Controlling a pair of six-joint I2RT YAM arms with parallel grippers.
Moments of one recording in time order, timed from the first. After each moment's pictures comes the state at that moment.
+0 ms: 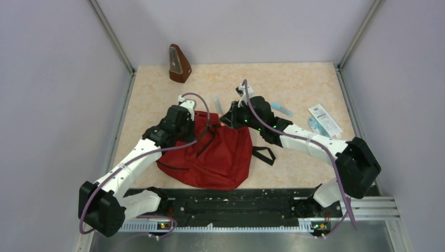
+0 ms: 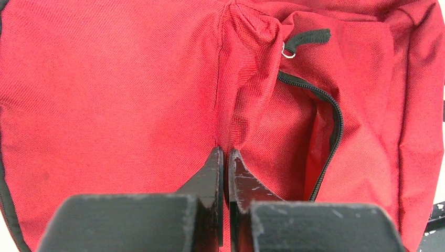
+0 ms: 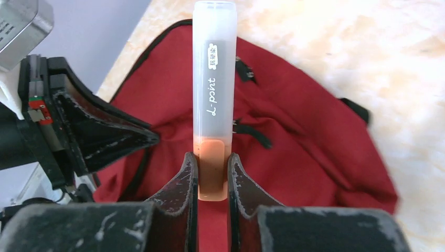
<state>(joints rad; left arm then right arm) -0.46 1.13 0.86 -0.53 -0.06 -0.24 0.77 1.46 1.02 0.08 -0.09 0.47</state>
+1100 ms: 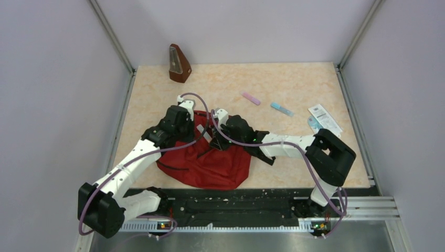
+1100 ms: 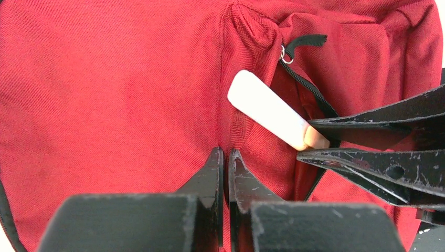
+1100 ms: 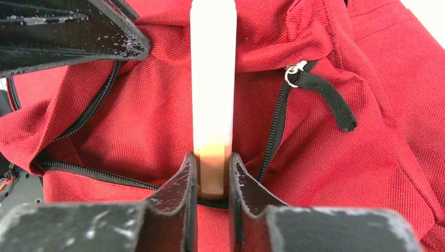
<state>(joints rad) -0.46 1.11 0.86 -0.54 -0.06 -0.26 0.96 1.71 0.98 0.23 -0.11 0.24</state>
